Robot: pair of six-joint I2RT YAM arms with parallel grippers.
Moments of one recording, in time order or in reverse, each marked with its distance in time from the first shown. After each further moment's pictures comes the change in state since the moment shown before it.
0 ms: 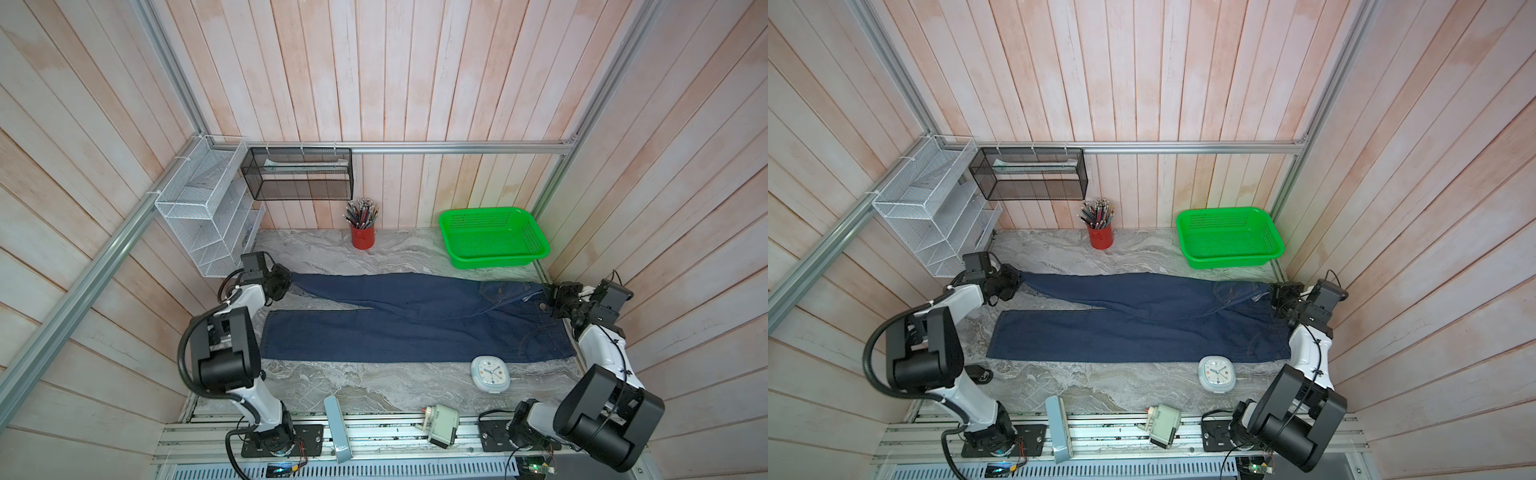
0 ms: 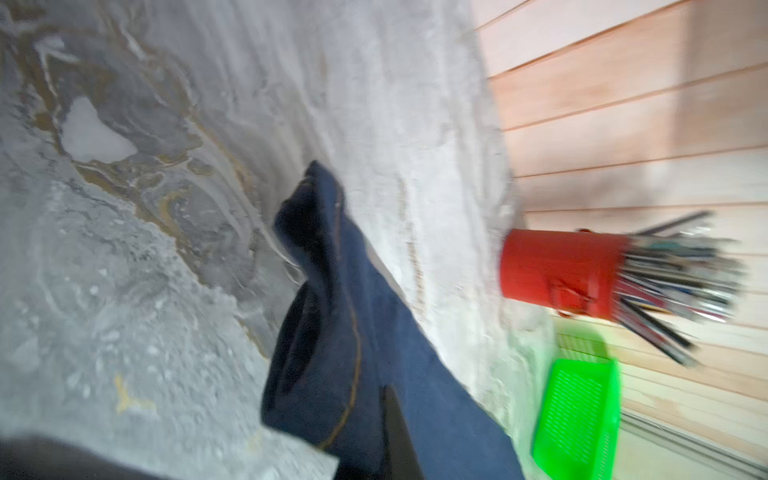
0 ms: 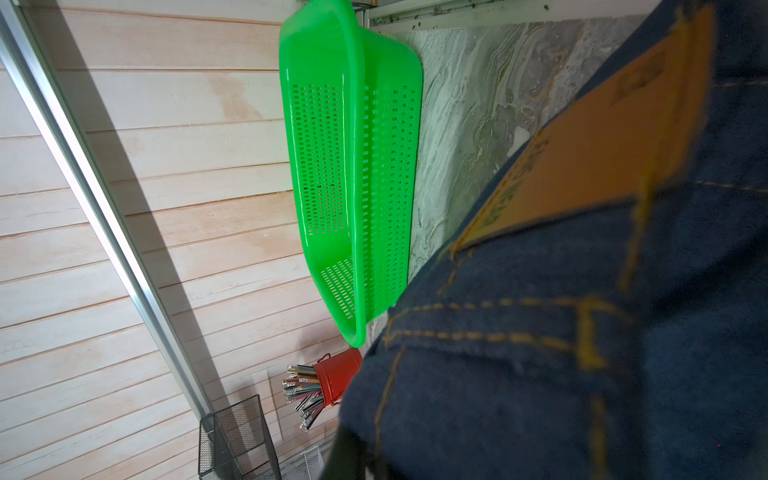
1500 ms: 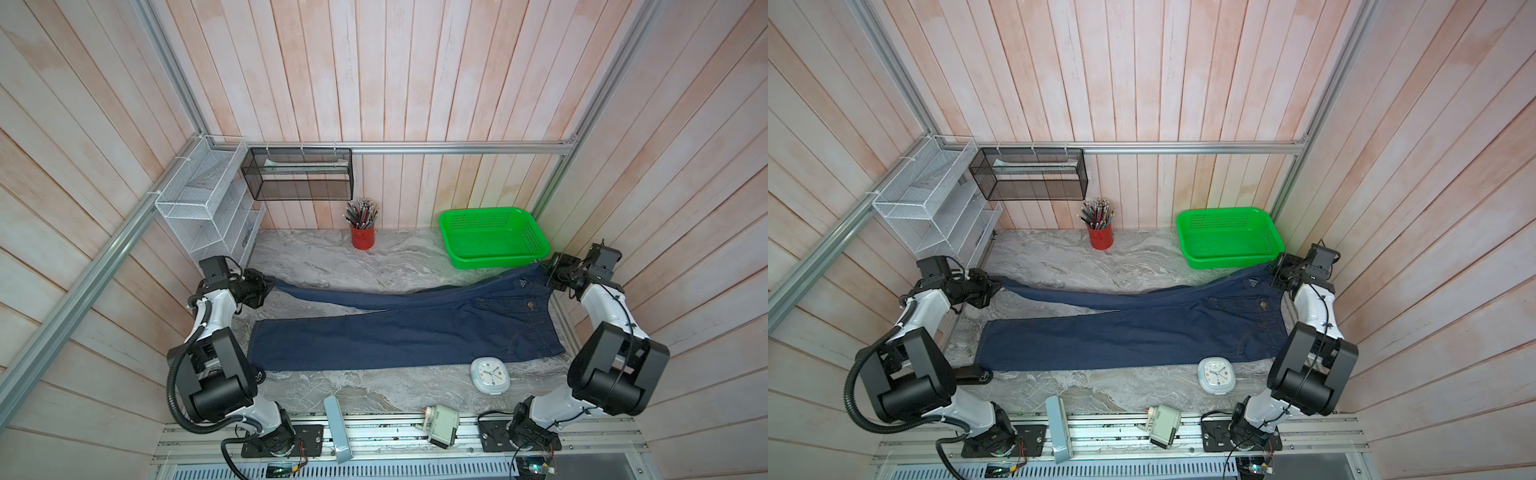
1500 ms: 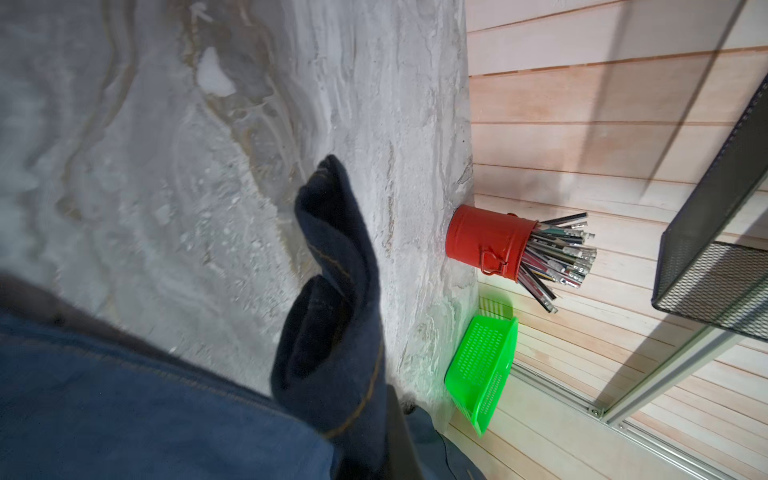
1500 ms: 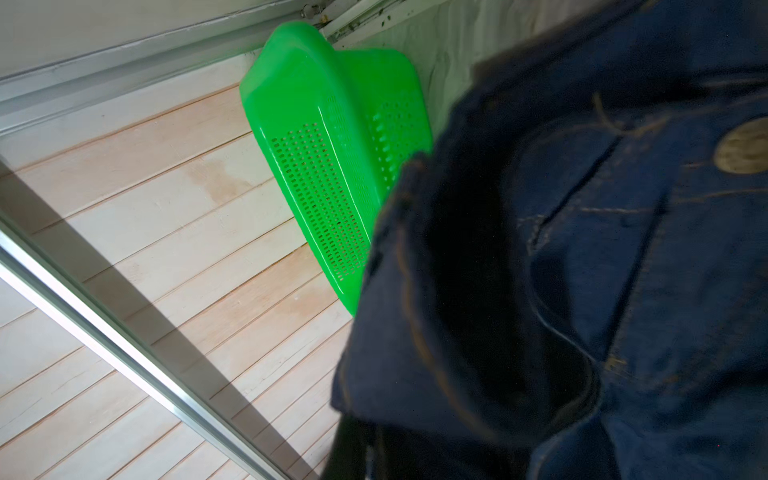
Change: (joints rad) left arm 0.194 0.000 0.093 -0.287 0.280 -0.019; right arm 0.155 0.403 0.458 -0.152 0.146 0.377
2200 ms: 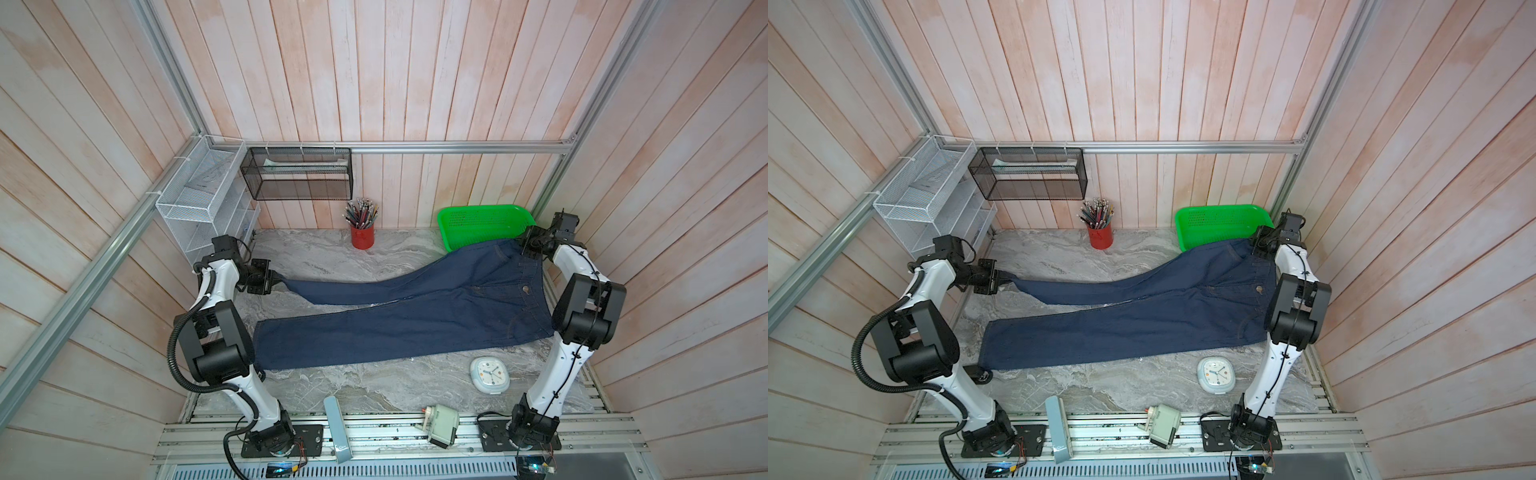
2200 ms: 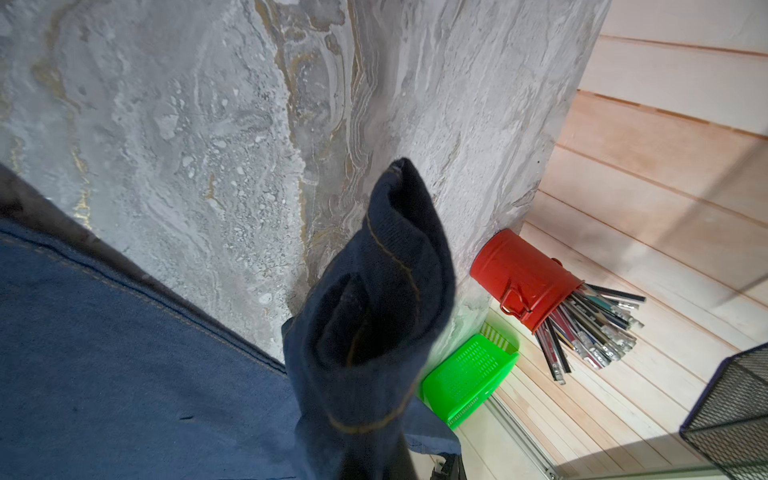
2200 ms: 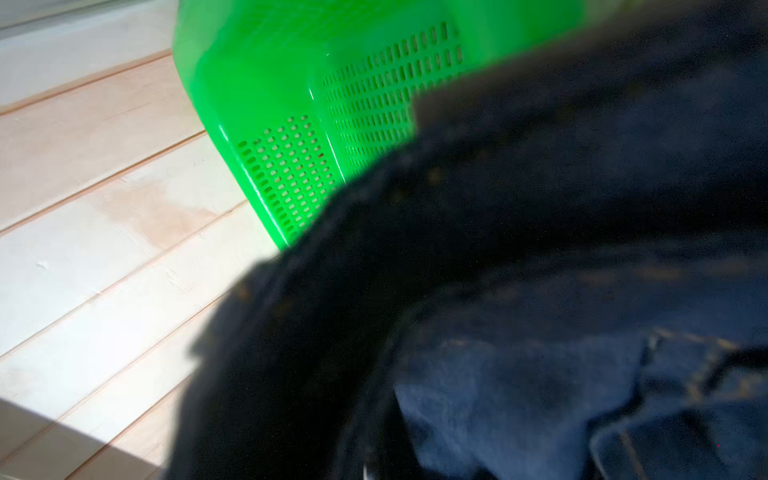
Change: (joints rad) left arm -0.064 0.238 0.354 -0.410 -0.058 -0.172; right arm 0.146 0.483 0.521 -0.073 0.079 0.083
